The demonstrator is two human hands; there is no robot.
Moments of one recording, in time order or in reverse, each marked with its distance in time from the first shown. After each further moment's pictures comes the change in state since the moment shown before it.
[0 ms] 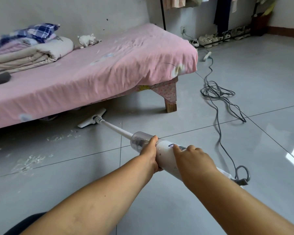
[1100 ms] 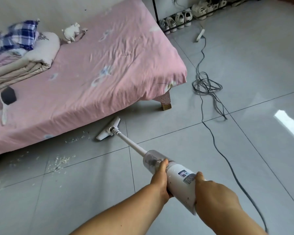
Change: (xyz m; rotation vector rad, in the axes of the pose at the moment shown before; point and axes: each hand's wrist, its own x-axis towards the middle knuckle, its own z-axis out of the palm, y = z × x) left_hand -0.214 0.066 0.038 0.015 -0.005 -0.364; right_hand -0.104 0.032 -0.237 0.104 -0.463 0.161
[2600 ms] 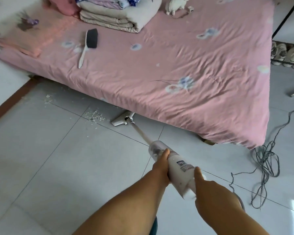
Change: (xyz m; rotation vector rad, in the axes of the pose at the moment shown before) left_hand -0.064 0.235 -0.079 -0.619 0.022 0.014; right_hand 0.046 -0.186 -0.259 -0.482 -0.062 -0.377
